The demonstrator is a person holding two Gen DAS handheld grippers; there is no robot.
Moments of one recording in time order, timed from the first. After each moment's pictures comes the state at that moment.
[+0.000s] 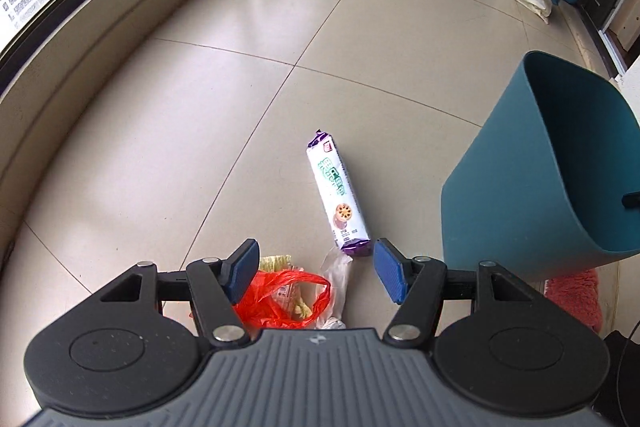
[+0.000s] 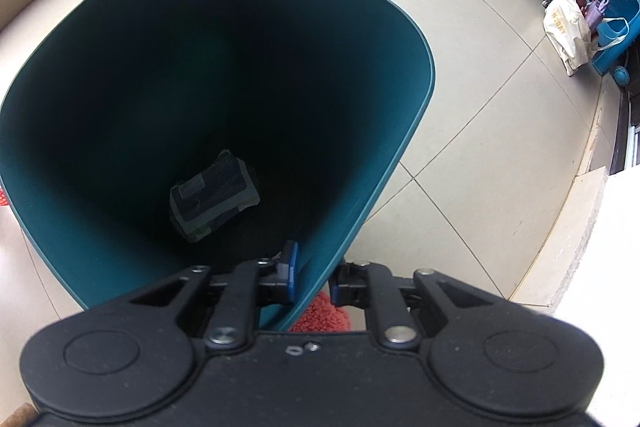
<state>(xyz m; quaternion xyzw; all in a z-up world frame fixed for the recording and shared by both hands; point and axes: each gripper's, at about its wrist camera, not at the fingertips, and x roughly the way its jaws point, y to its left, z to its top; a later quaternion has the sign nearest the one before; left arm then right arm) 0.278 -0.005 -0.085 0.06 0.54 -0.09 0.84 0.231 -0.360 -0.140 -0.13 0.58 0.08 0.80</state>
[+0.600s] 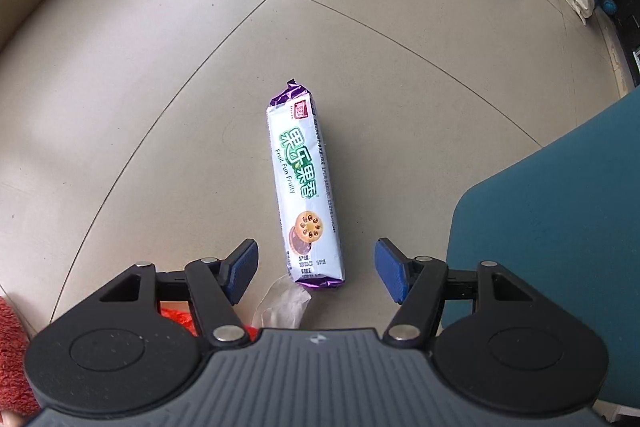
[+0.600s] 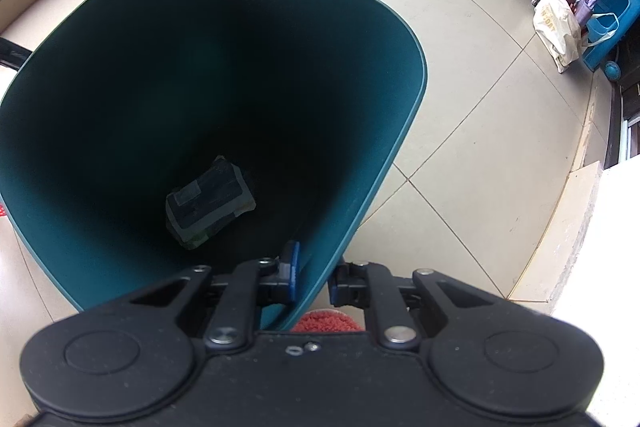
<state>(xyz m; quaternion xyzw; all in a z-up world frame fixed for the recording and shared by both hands) 0.385 -0.043 -0.236 -0.02 0.61 -0.08 0.79 0.226 -0.365 -0.140 -0.12 0.57 0.07 0.81</state>
